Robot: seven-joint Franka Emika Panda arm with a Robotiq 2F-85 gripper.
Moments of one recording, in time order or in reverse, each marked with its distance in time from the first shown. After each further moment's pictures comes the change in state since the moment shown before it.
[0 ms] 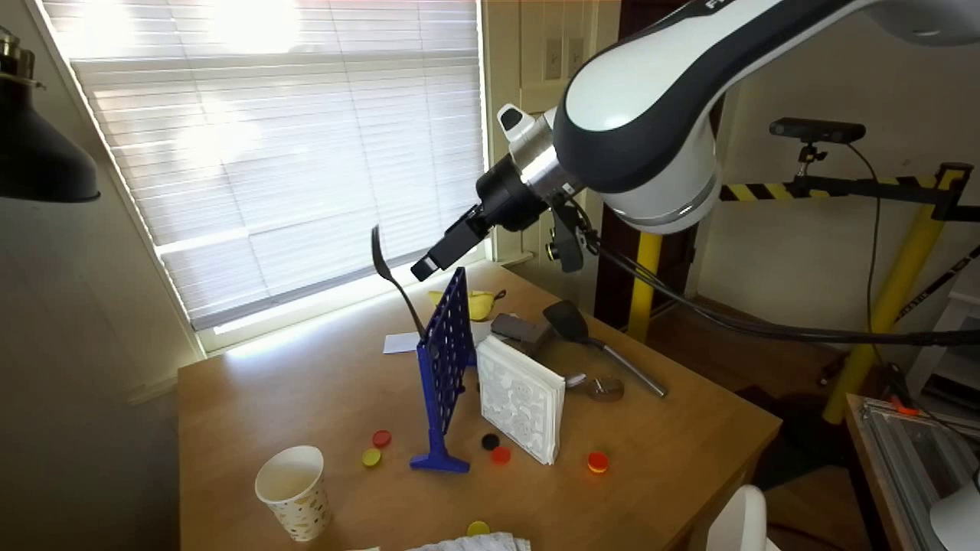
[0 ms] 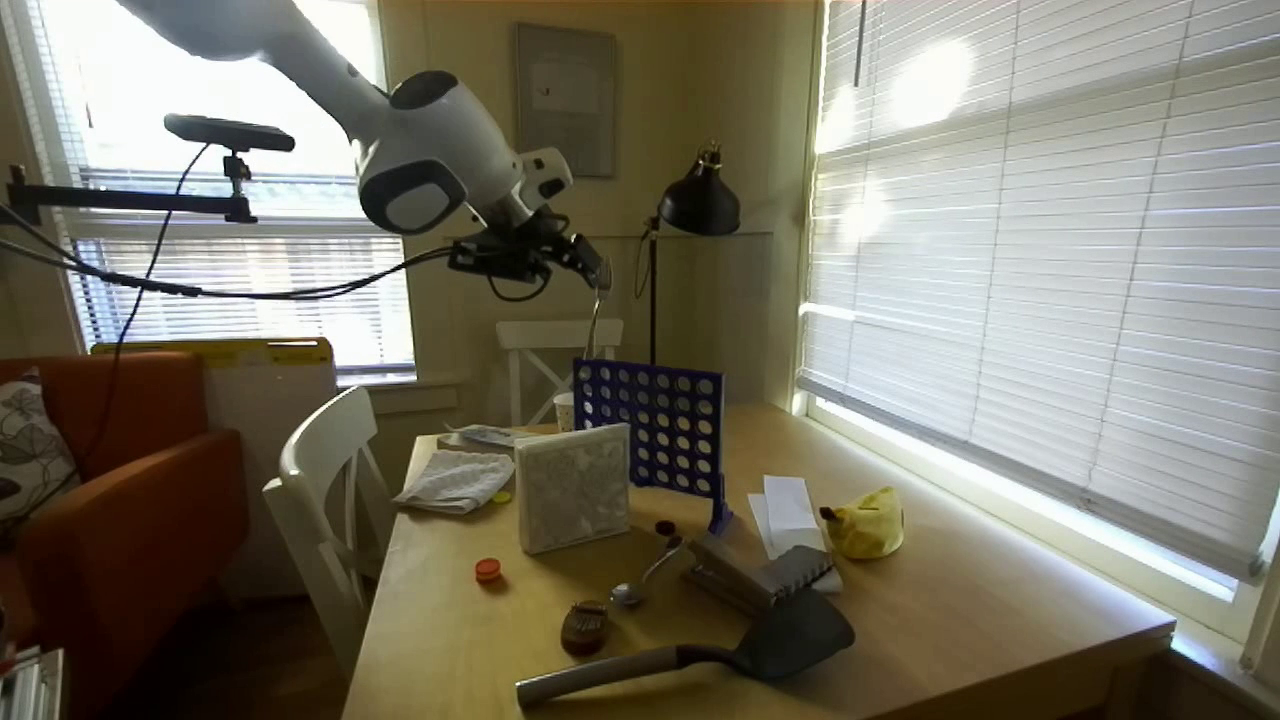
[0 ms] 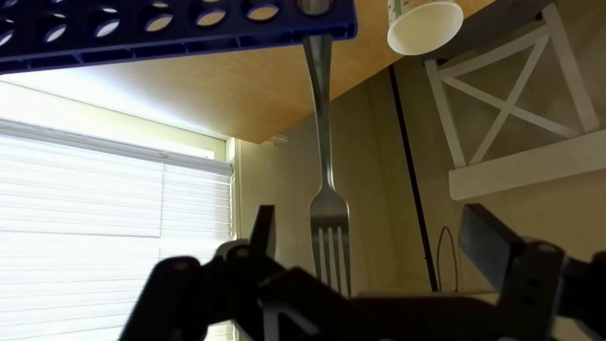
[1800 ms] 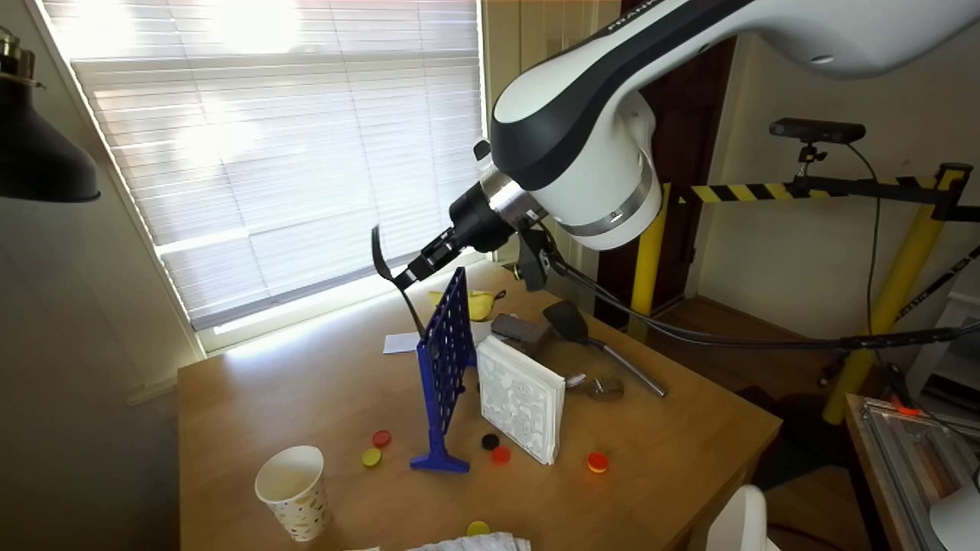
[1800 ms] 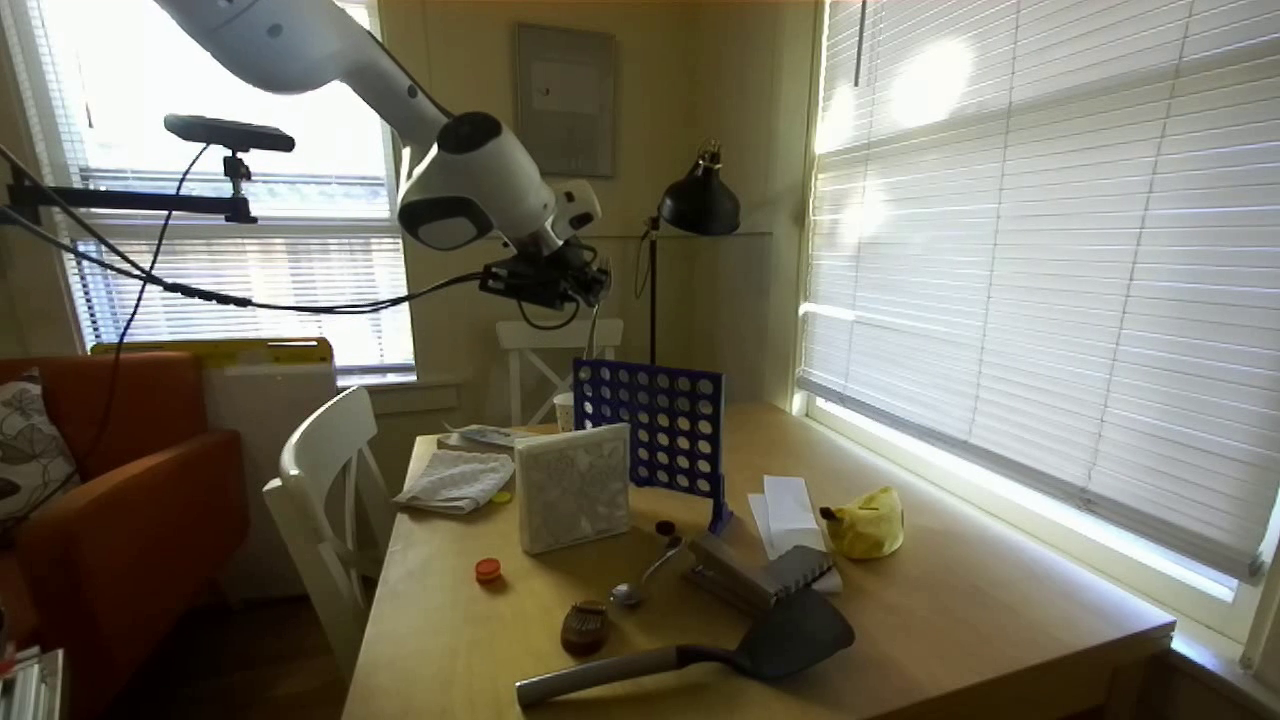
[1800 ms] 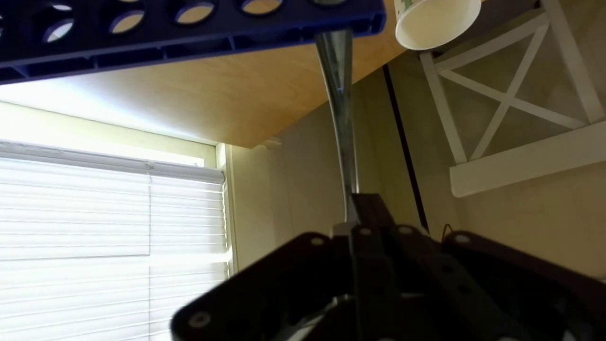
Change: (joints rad) arm -0.196 0.158 0.205 0.165 0.232 -0.003 -0.241
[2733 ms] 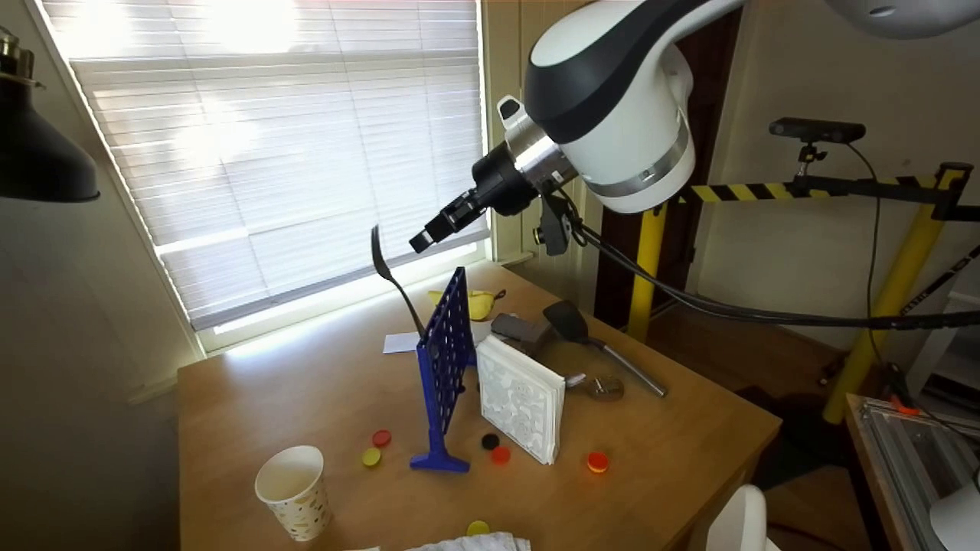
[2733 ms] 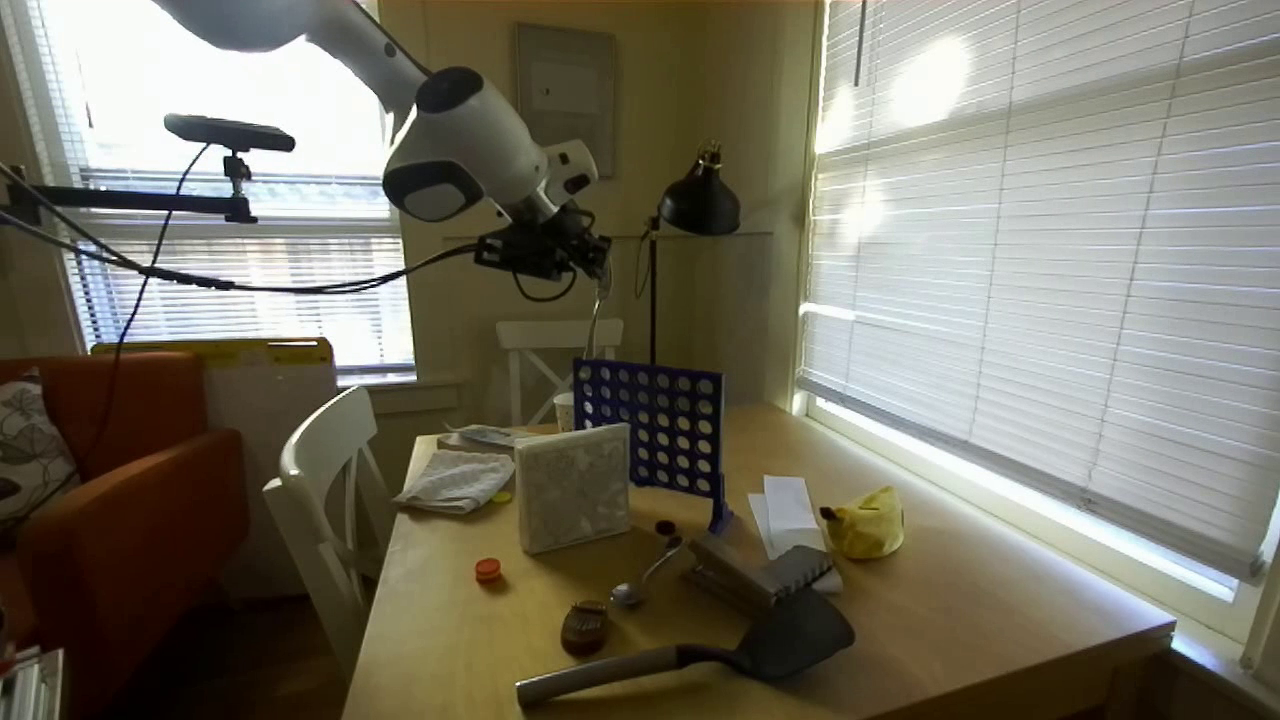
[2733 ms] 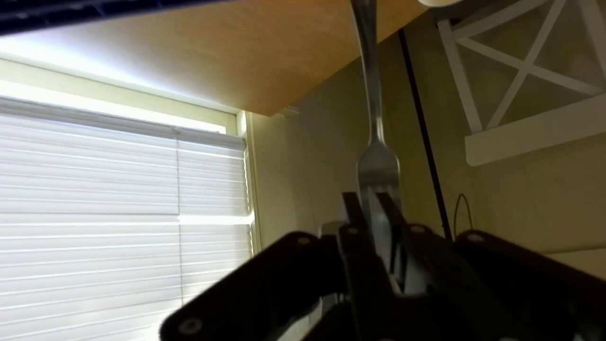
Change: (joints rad) arm -0.028 -0.117 -0.006 -0.073 0.002 0.008 0.015
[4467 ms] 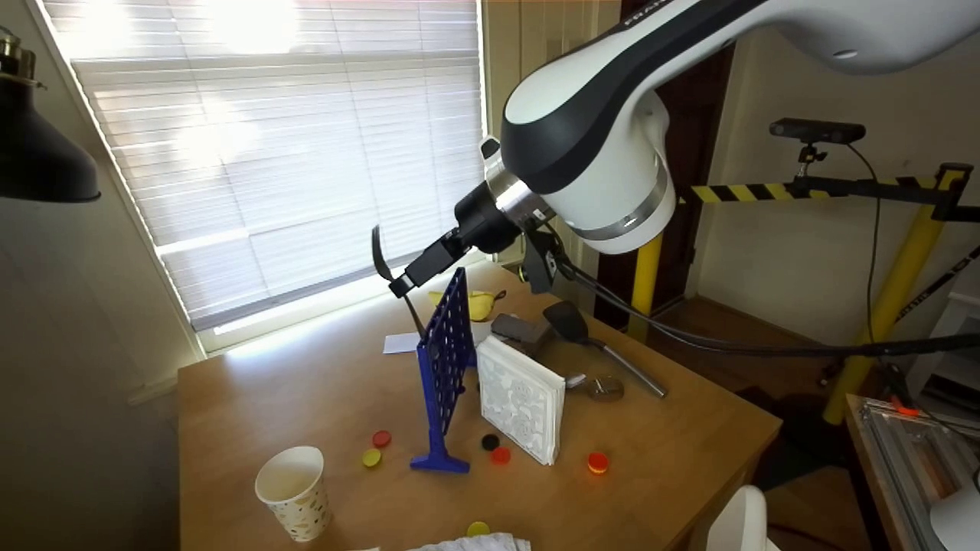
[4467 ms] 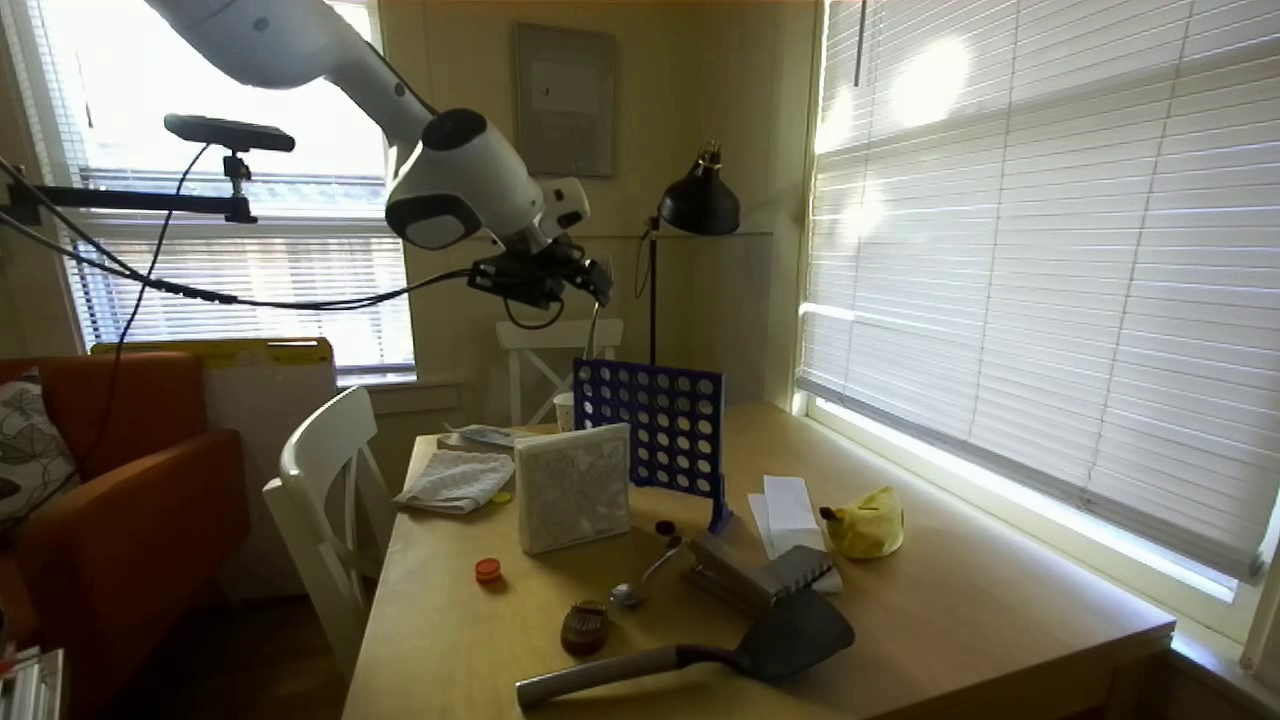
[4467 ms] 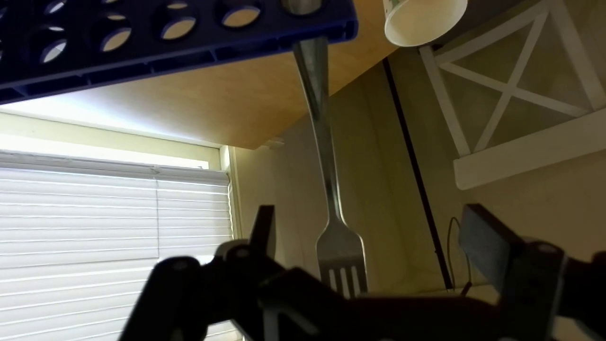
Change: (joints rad) arm 0.017 0.094 0.040 0.038 -0.011 0.028 0.049
